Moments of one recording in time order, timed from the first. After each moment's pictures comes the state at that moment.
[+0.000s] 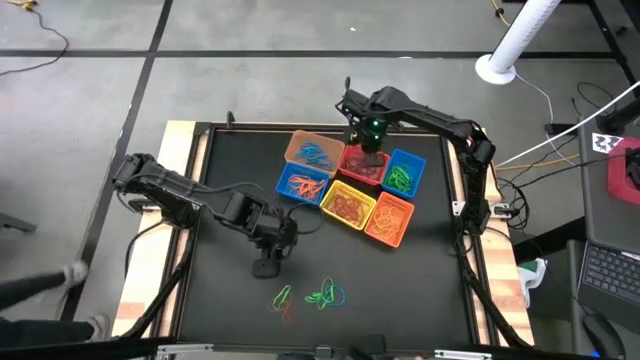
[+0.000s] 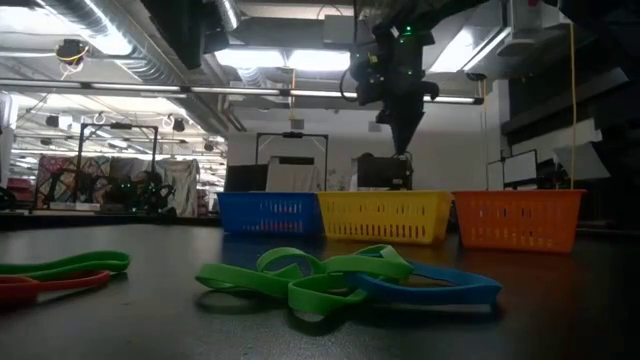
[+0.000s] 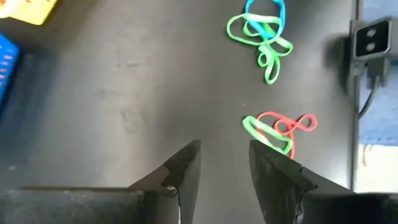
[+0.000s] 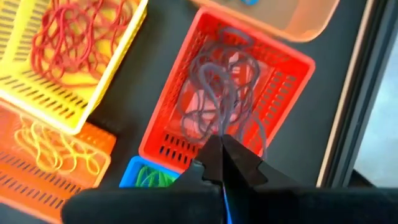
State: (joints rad) left arm -0.29 1.56 1.32 -0.93 0.07 -0.37; right arm -0.53 1.96 1.87 -1.37 -0.08 -0.63
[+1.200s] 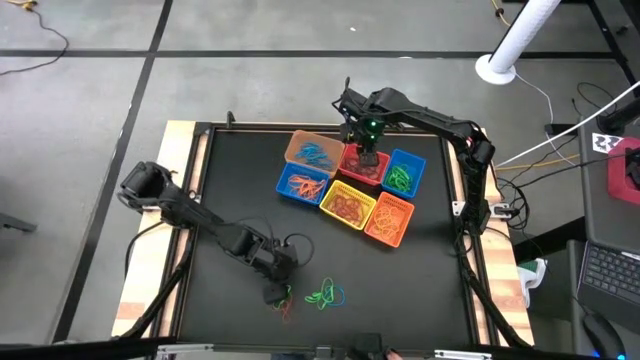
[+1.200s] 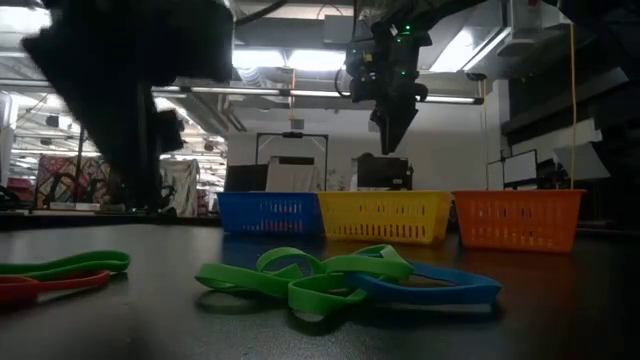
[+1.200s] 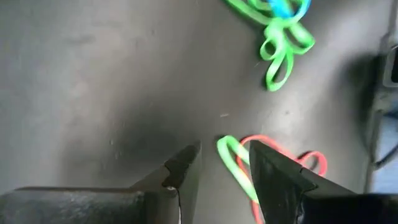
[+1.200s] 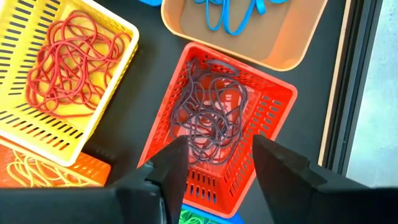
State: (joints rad) left arm -0.44 1.67 0.95 -0.32 0.01 -0.77; right arm -0.53 1.96 1.87 -1.28 -0.09 -0.58
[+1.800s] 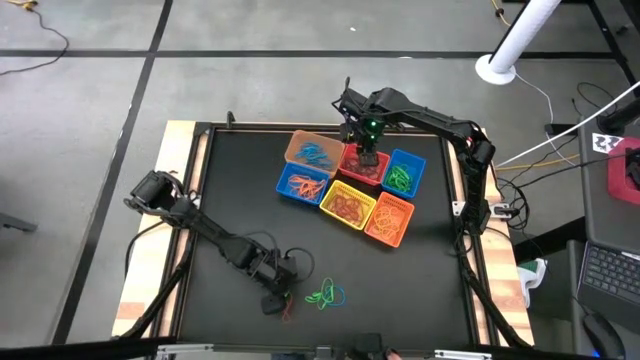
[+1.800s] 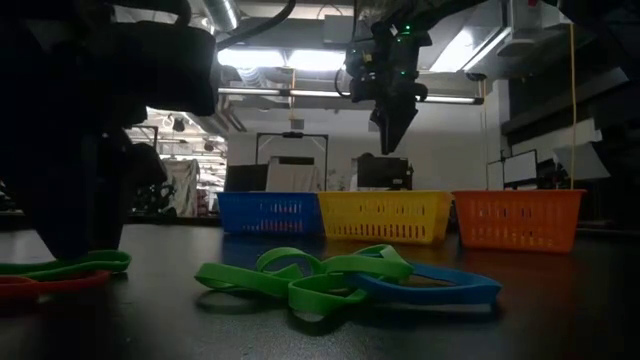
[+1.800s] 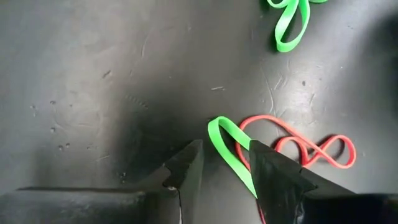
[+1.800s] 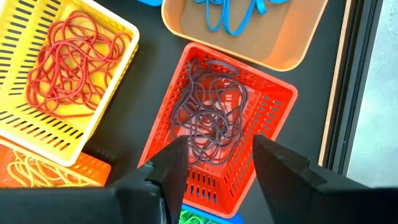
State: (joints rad) left arm -0.51 1.80 0.96 -0.26 0.01 -0.78; right arm -0.53 1.96 1.87 -1.28 -0.09 -0.58
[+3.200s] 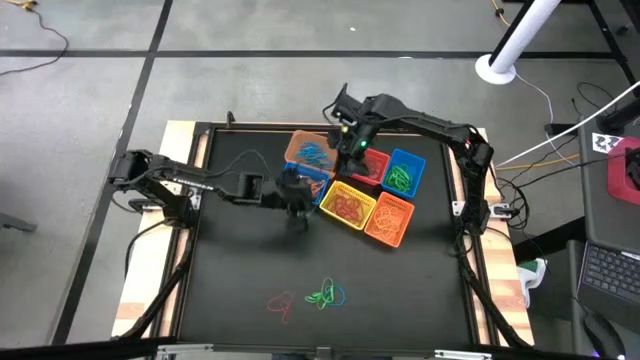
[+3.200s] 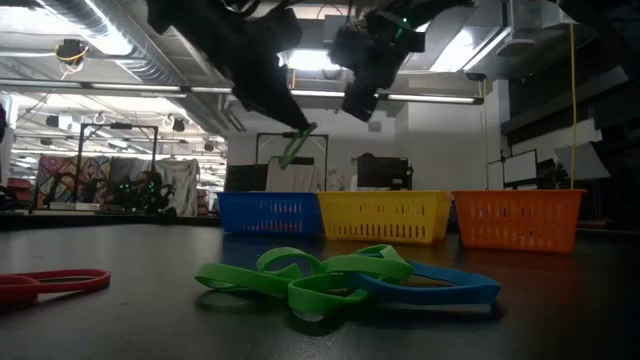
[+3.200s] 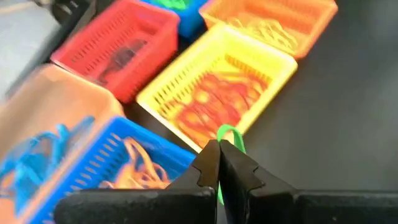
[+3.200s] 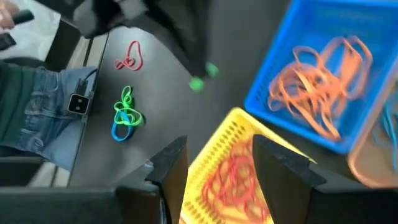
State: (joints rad) left arm 0.00 1.51 0.95 -0.18 -0.25 -0.07; right arm -0.47 1.96 1.87 -1.17 -0.76 -0.44
